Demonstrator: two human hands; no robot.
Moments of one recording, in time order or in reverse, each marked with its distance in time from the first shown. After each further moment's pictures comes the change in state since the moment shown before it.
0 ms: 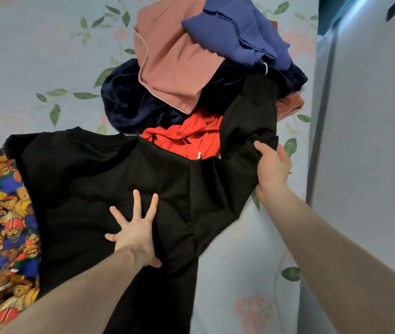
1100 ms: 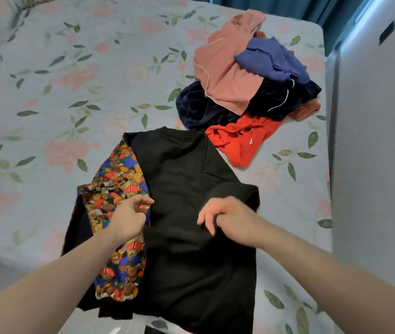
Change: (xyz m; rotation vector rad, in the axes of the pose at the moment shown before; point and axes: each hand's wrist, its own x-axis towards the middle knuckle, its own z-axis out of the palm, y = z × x) left_hand -0.133 -0.243 -0.036 -0.921 0.240 0.160; right_hand -0.316 0.050 0.037 -0.815 -1.091 -0.407
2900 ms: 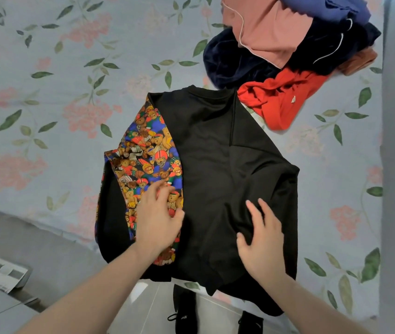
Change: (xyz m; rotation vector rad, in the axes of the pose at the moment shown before) left_hand -0.037 -0.092 0.019 0.520 0.297 0.328; right_hand -0.040 0.094 0.171 -0.498 0.619 0.403
